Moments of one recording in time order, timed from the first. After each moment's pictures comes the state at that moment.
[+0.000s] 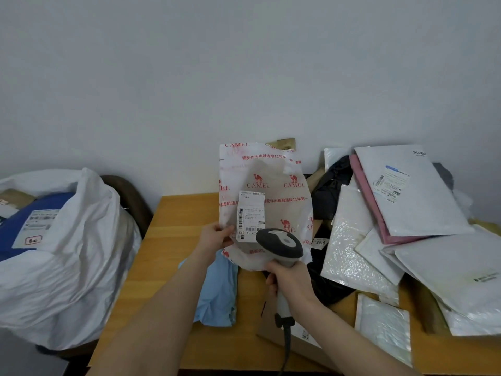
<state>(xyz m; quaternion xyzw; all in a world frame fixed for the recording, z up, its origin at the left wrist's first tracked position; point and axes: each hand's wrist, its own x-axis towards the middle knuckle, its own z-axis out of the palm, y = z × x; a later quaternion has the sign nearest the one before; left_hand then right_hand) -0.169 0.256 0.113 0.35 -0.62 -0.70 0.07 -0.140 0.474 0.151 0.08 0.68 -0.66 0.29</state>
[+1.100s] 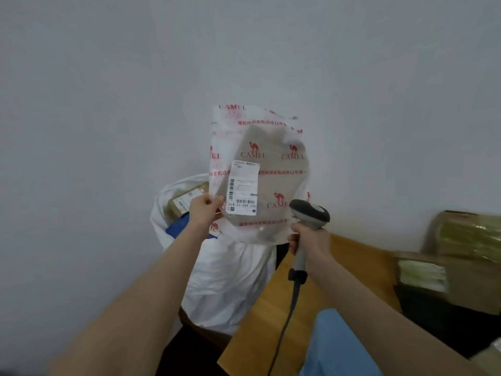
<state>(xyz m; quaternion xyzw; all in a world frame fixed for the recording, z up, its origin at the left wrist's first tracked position) 0.031 -0.033 0.279 0.47 -0.61 -0.50 0.40 -0.119 0.147 0.242 -0.06 0.59 -0.70 0.40</state>
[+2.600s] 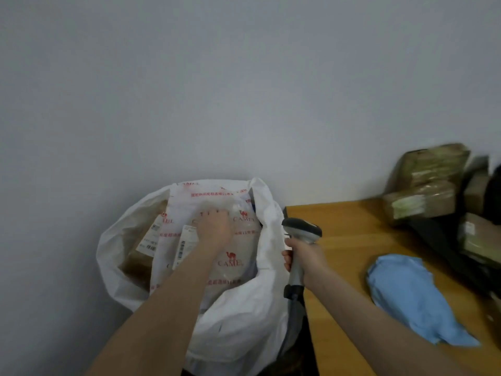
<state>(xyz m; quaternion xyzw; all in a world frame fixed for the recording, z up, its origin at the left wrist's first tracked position) 0.017 -0.298 0.178 0.25 -0.97 -0.04 0.01 0.008 -0.084 0.176 0.19 0.60 -0.72 0.29</state>
